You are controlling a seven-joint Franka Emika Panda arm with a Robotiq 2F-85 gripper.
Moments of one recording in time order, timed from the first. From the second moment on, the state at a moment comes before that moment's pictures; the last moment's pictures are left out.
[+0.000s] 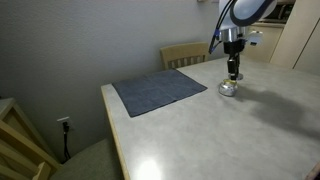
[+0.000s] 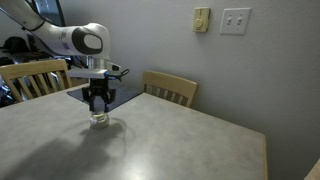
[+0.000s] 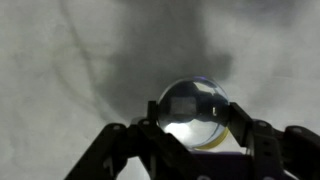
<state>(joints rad) 0.10 0.60 0.06 -1.74 -0.16 2.08 -0.25</state>
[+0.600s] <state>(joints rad) 0.11 0.65 0.05 -1.69 -0.25 1.99 -0.27</state>
